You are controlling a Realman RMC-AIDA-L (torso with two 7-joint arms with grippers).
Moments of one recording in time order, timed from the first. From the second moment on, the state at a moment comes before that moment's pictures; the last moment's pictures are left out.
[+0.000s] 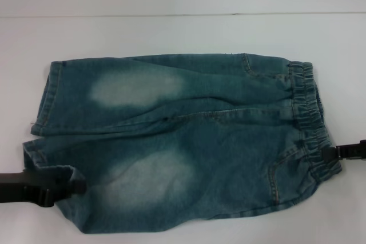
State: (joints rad) left arm -0.42 -2.17 0.39 0.99 2.52 1.80 -1.82; right arm 0.52 1.90 -0.50 -0.54 -2.40 -1.60 2.07
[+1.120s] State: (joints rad) left arm -0.45 -2.16 0.39 0.99 2.42 1.77 -1.82; right arm 0.48 1.90 -0.36 -0.53 -2.31 -1.64 2.05
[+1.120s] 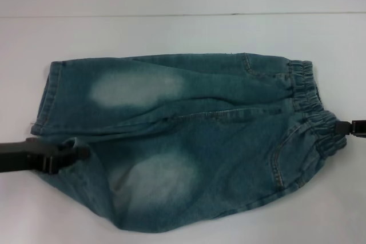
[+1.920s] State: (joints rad) left arm -0.46 -2.15 0.39 0.97 2.20 1.57 -1.80; right arm 0.45 1.92 -0.36 -0.45 -2.01 -1.54 2.08
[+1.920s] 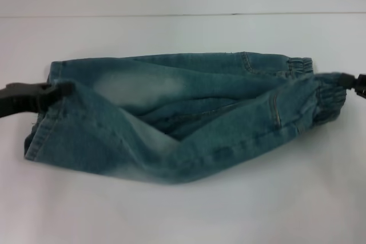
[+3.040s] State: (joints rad) left arm -0.52 -2.13 0.40 0.78 2.06 1.25 -1.73; right arm 0.48 2.04 -0.31 -0.36 -1.61 -1.21 1.95
